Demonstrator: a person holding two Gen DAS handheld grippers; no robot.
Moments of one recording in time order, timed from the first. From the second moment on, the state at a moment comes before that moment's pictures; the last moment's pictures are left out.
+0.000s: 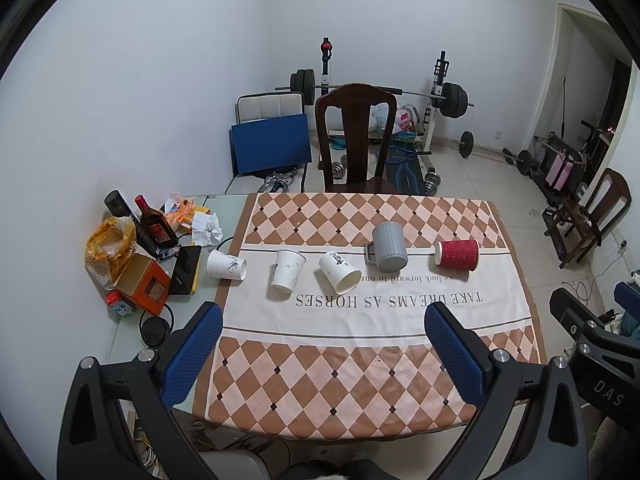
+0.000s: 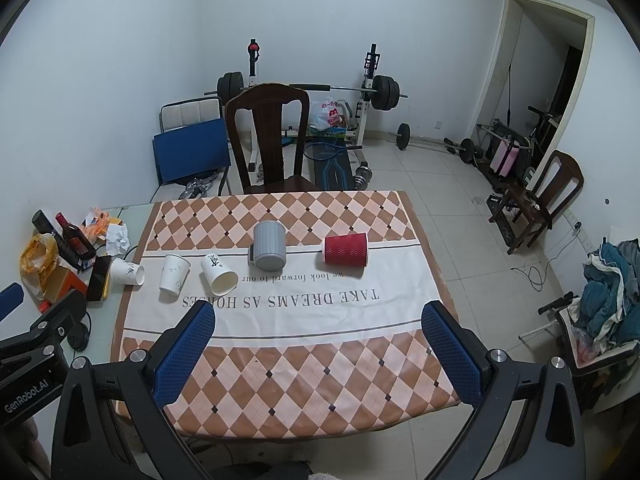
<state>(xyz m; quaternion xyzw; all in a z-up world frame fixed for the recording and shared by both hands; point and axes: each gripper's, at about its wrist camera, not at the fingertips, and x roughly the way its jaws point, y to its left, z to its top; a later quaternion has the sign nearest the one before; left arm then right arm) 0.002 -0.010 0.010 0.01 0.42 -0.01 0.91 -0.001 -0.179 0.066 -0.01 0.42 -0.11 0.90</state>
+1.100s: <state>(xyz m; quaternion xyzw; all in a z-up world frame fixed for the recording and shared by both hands) 0.151 0.146 -0.239 -0.07 0.64 0.19 0.75 0.184 -0.110 -0.267 -0.04 0.67 -0.07 0.74</state>
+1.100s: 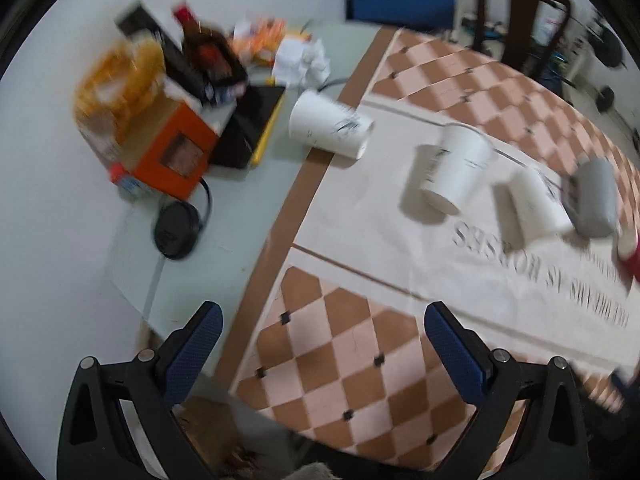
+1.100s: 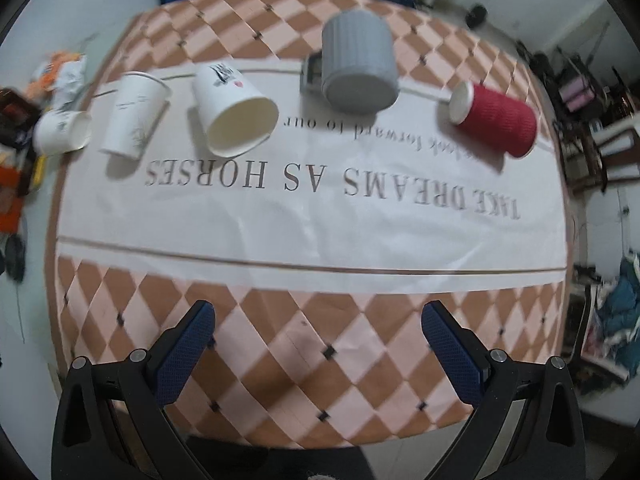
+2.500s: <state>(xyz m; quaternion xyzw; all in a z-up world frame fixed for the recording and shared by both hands) 0.241 0.183 -0.287 -0.05 0.64 0.08 0.76 0.226 -0.093 -0.325 0.02 0.73 -0.11 0.67</state>
